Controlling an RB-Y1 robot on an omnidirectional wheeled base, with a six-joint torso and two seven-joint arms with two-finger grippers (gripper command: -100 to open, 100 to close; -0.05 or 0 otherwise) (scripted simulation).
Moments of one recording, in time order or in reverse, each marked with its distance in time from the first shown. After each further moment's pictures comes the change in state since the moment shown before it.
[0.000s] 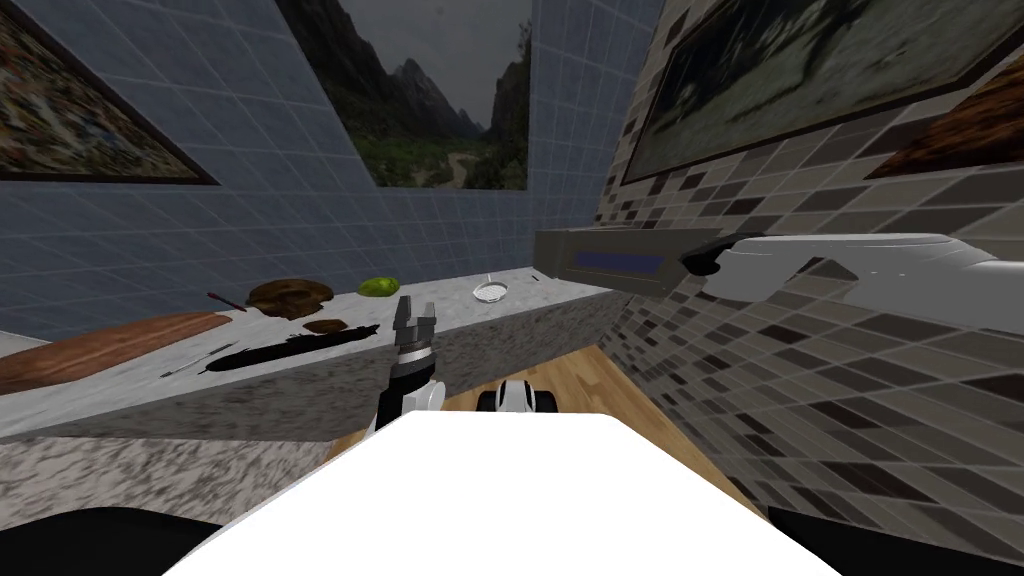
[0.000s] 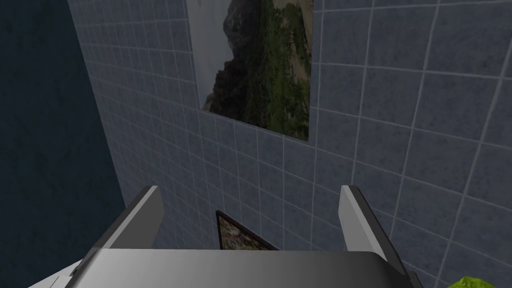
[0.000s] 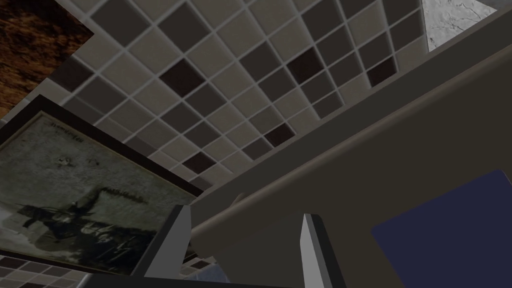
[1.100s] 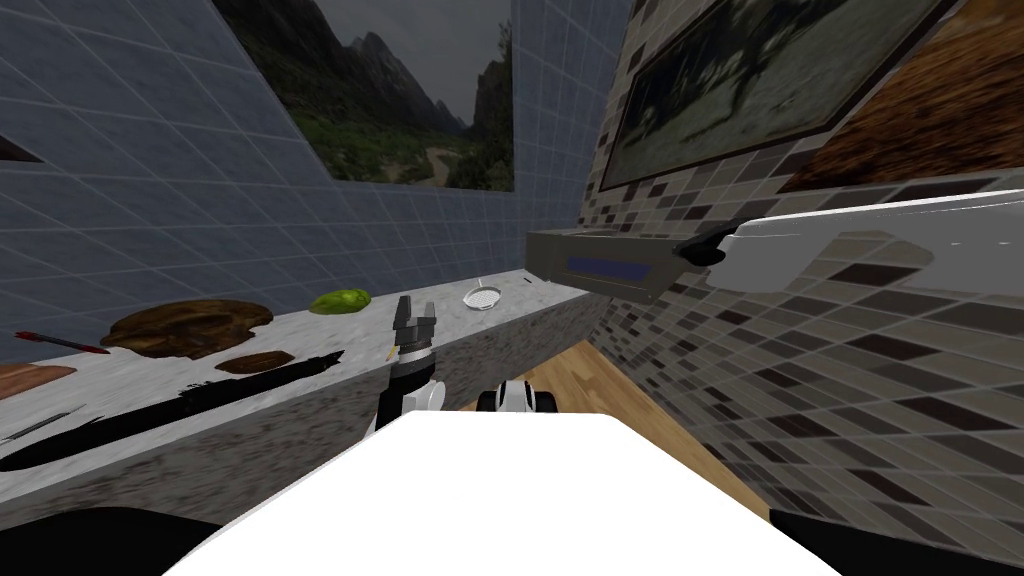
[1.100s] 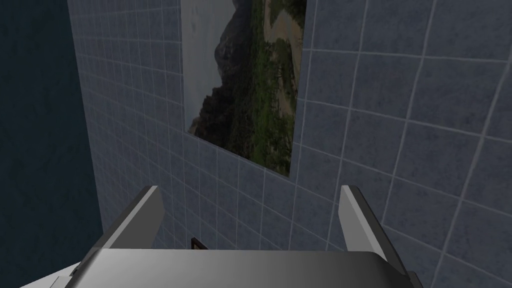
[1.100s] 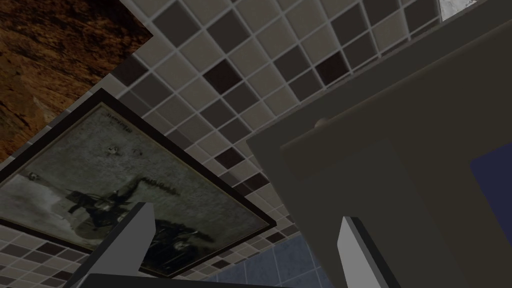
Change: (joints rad) left arm 0.000 0.000 0.000 0.000 0.000 0.000 0.000; right arm 0.024 -0.172 -0.038 -0.210 -0.124 0.102 -0.049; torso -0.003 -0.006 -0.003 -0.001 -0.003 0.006
